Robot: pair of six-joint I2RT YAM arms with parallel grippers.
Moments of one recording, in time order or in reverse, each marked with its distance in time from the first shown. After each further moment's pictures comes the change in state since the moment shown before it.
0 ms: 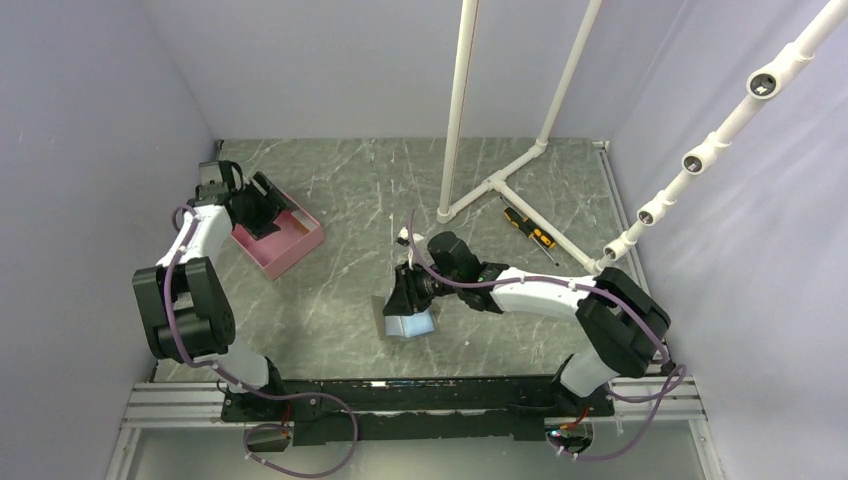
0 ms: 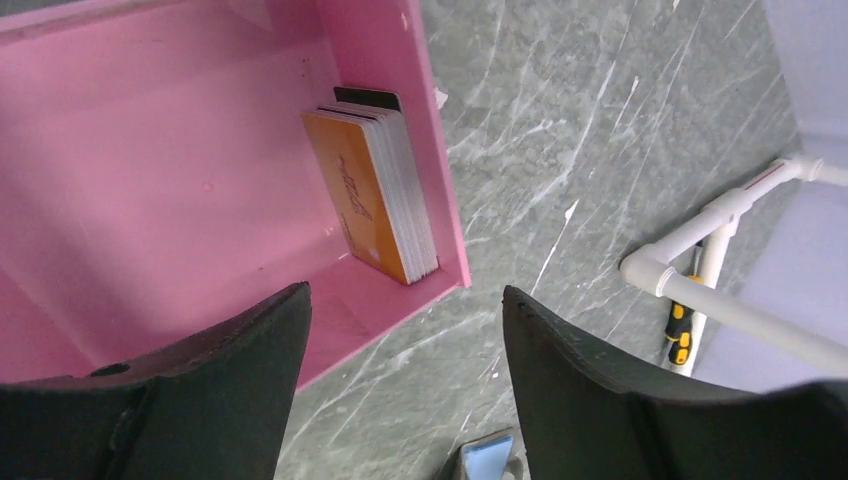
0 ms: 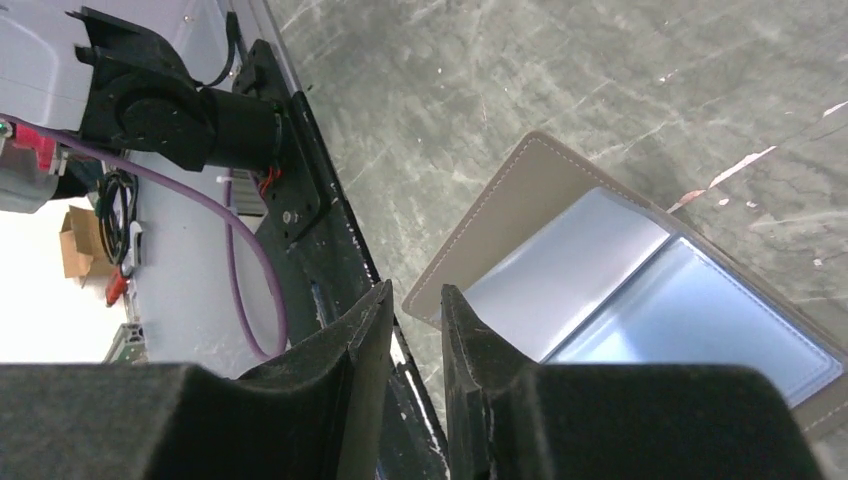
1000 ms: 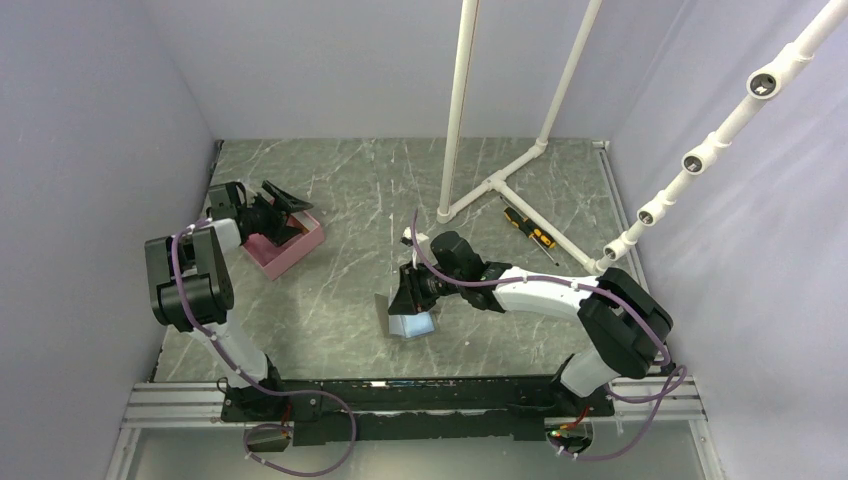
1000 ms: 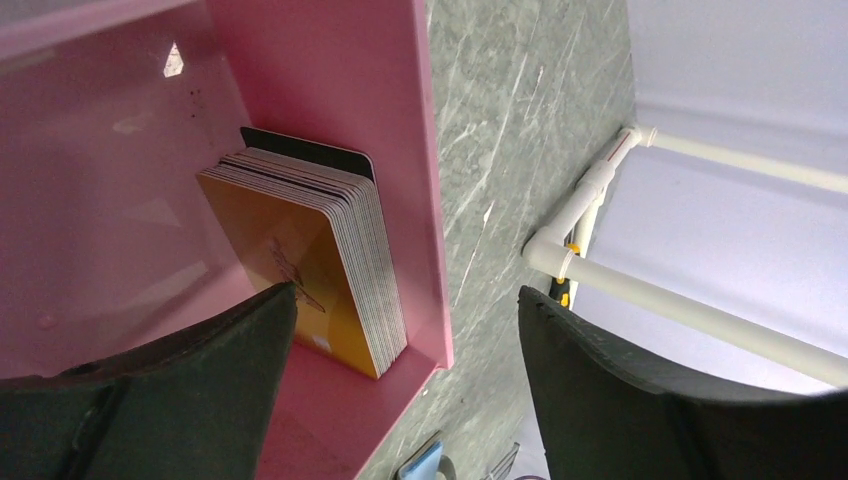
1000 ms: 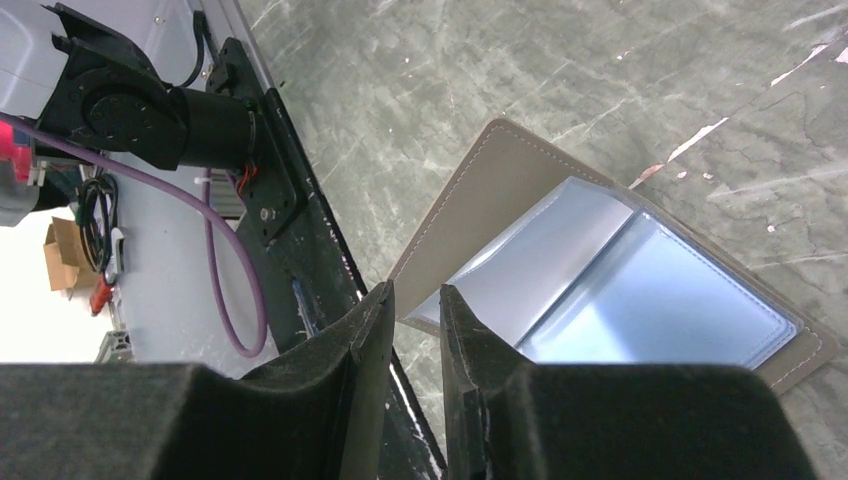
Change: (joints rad) left arm 0.066 0.203 -0.199 0.521 0.344 -0.226; right arm -0.022 -0.027 -0.010 -0.043 0.022 -0.017
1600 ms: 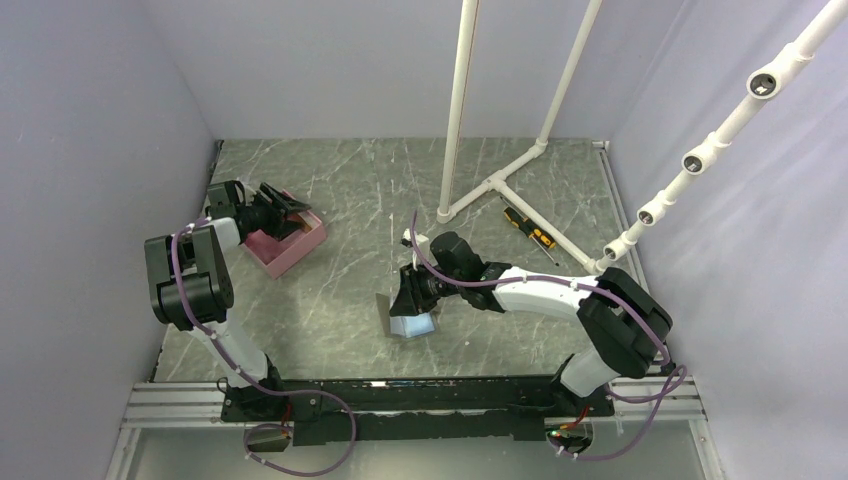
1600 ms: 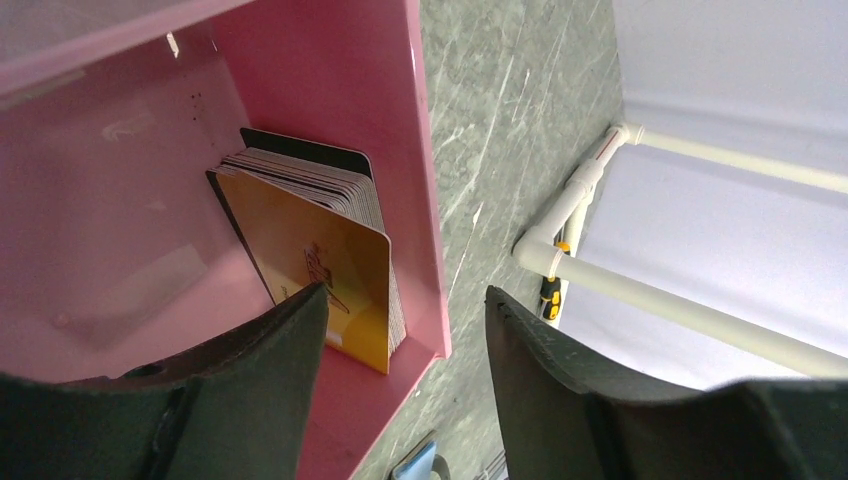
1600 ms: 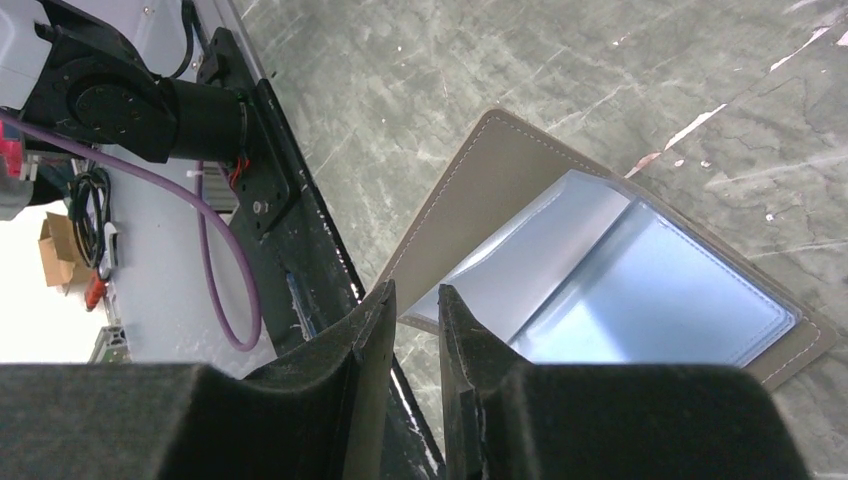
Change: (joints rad) left arm 0.001 0.016 0.013 0.017 0.029 -0.015; right arm 0.000 0.003 0.000 -0.018 0.000 -0.010
